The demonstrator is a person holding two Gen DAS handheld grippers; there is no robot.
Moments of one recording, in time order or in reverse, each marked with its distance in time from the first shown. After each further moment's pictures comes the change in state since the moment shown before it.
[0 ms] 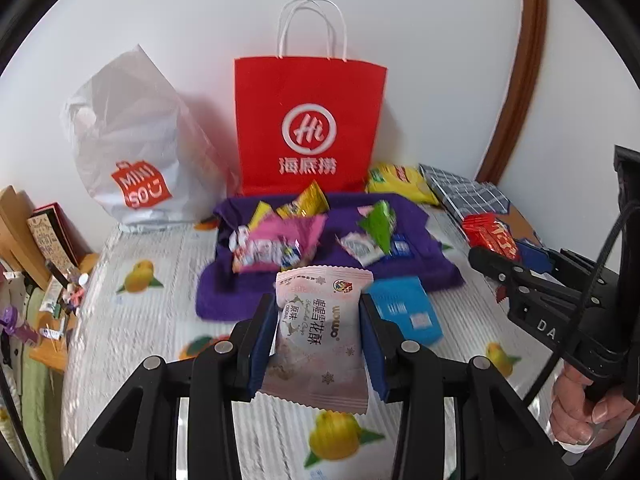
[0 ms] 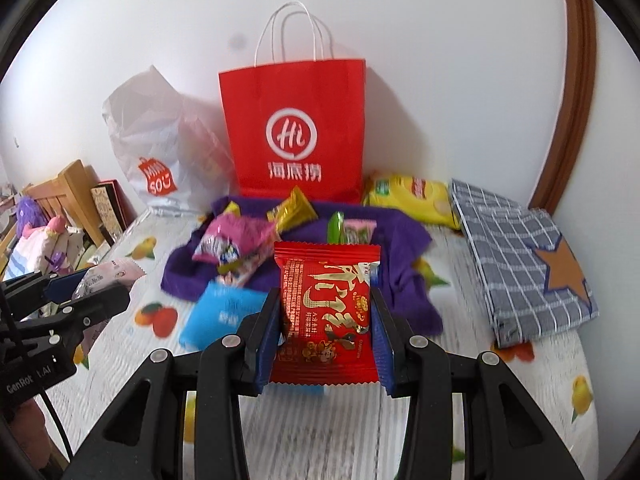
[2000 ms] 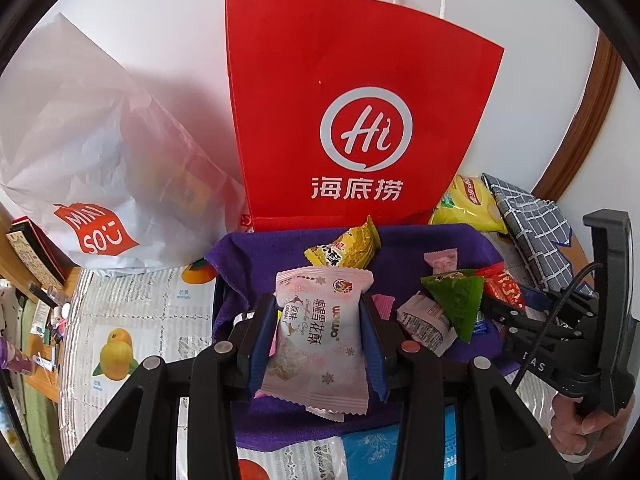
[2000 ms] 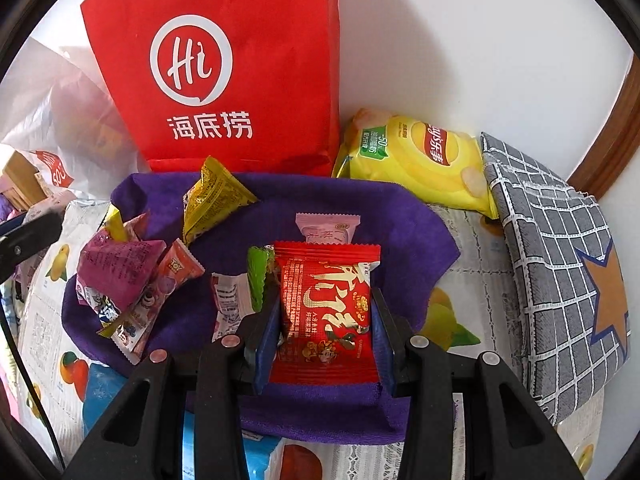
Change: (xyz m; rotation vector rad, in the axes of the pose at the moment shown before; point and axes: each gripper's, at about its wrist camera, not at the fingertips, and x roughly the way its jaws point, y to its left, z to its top) left arm 0.156 0.037 0.092 -0.031 0.131 0.042; right arm 0.190 -0.050 0.049 0.035 0.295 -0.049
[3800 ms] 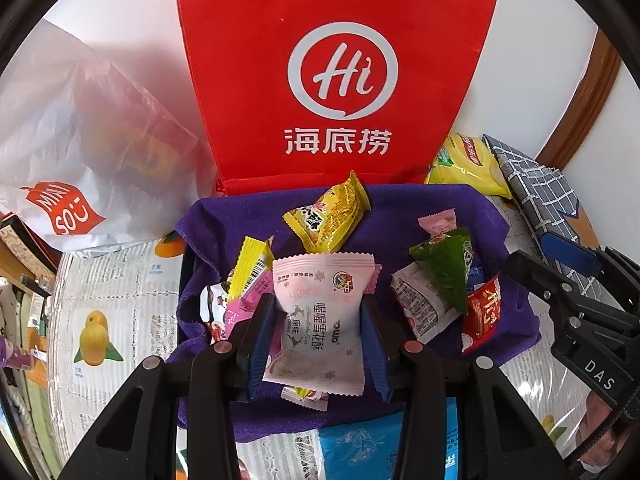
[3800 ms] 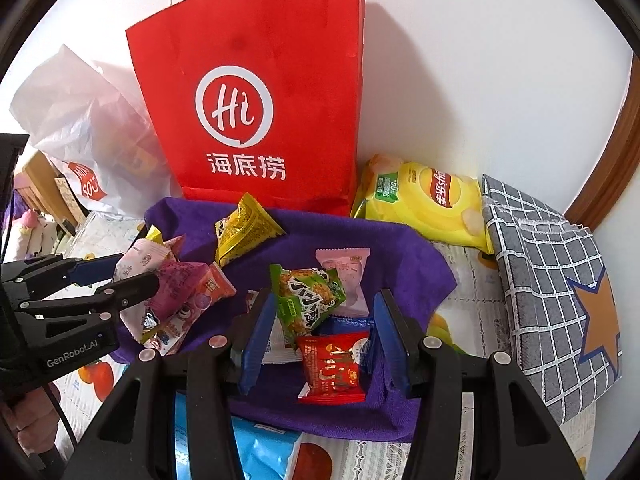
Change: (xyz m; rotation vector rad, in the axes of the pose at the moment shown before) left arm 0.029 -0.022 -0.009 0.031 0.105 0.005; right arm -0.041 0.012 0.001 -0.045 -0.124 0.025
